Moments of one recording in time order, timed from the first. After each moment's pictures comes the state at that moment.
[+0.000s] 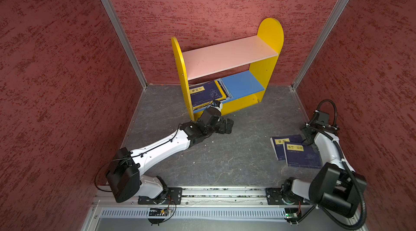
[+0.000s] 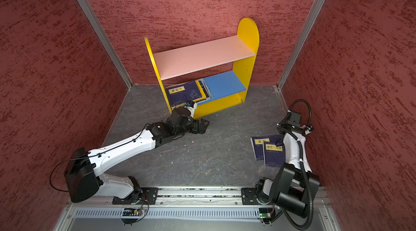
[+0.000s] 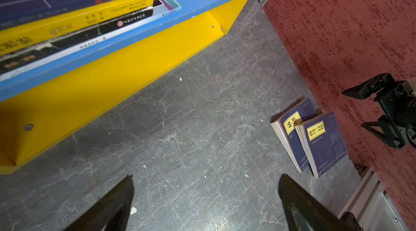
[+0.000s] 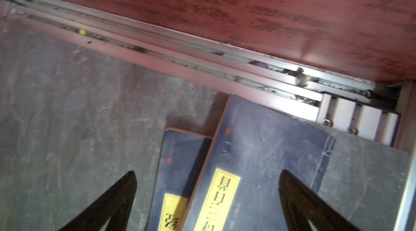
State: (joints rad) left arm -0.84 1.41 1.07 -0.28 -0.09 -0.55; right arm -0.50 1.26 0.85 -0.68 0.27 0.81
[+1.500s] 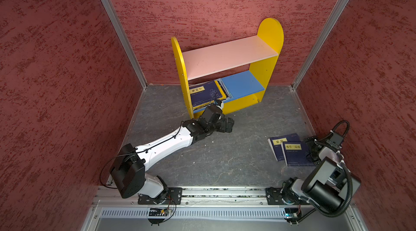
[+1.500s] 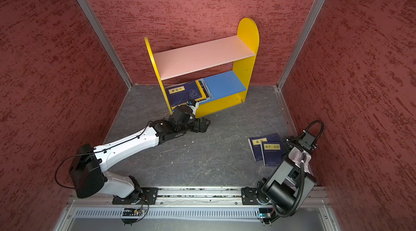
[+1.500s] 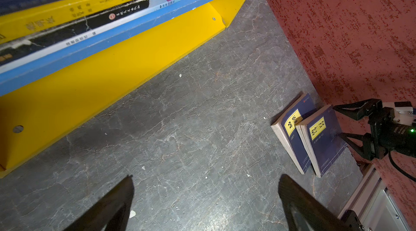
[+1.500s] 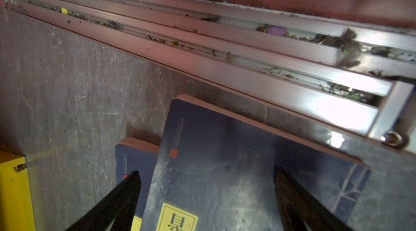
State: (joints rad) left arm -0.81 1.45 1.11 -0.30 -0.05 -0.54; right arm -0.78 1.24 0.59 -0.38 -0.15 0.60
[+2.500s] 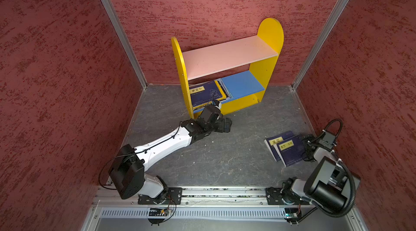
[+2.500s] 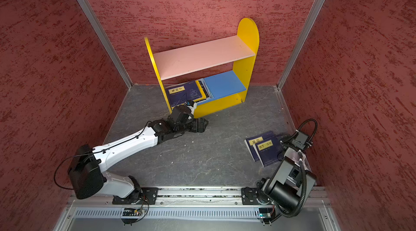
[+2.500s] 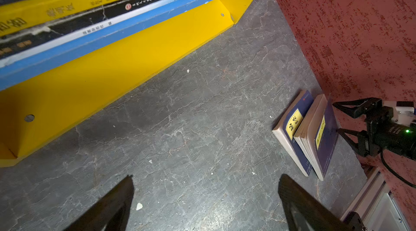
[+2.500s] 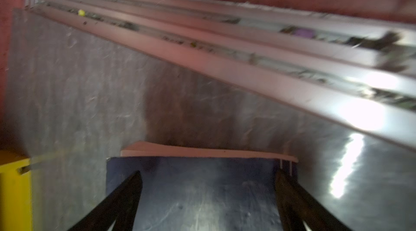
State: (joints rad) left arm -0.79 1.44 1.09 -0.32 -0.05 -0.56; right arm -0.62 1.24 0.49 -0.17 -0.13 0.74
